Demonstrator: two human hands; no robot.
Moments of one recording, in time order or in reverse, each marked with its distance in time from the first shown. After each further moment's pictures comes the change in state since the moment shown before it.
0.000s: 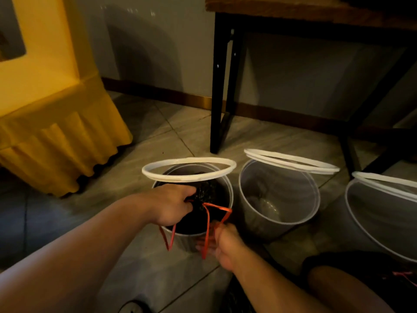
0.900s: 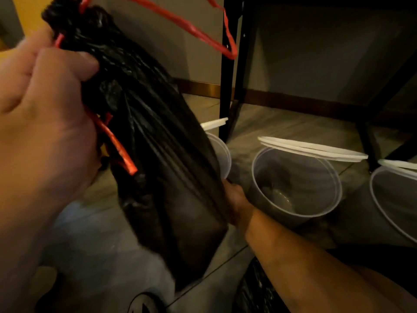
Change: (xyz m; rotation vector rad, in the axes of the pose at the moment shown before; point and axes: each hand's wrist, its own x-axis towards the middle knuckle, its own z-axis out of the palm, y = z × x) left_hand -0.057 -0.046 -0.089 -1.215 1.064 0.232; right_hand 0.059 -0.053 0.025 -0.009 -0.050 -0.200
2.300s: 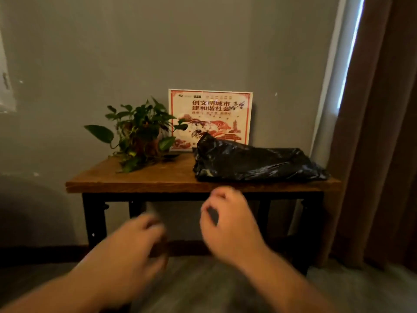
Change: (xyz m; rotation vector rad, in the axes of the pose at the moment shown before) left_hand 0.113 0.031 0.361 1.242 -0.864 0.803; right_hand -0.118 -0.420 -0.178 -1.205 0.605 -1.475
